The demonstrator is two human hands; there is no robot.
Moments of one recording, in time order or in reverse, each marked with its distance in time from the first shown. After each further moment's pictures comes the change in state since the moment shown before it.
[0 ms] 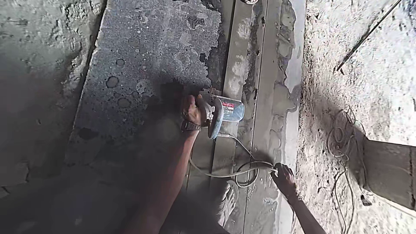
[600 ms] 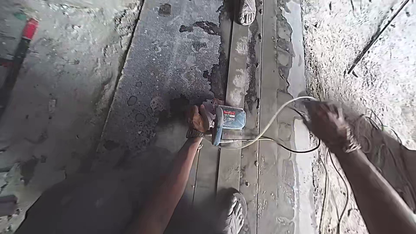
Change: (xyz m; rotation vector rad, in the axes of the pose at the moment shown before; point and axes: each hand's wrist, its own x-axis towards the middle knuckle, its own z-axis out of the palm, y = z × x) left_hand 0.009 0.014 -0.007 0.050 -0.150 -0.091; right_hand 0.101 -0.056 -0.265 -0.155 0.475 -0.341
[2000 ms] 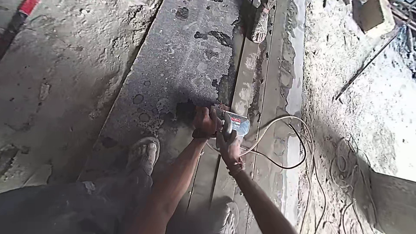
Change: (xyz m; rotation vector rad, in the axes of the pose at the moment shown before) left_hand 0.024 -0.001 0.013 -0.025 0.243 0.142; right_hand 0.006 -0.307 0.052 0.925 -0.205 0.492
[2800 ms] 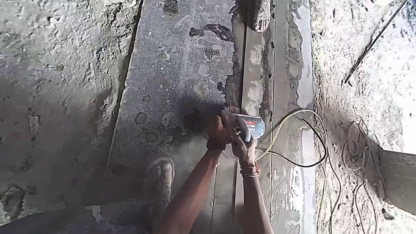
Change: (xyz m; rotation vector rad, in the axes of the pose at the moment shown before) left_hand 0.018 0.001 0.017 -0.038 0.042 -0.009; right_hand 0.043 -0.004 0.042 0.564 0.290 -0.040
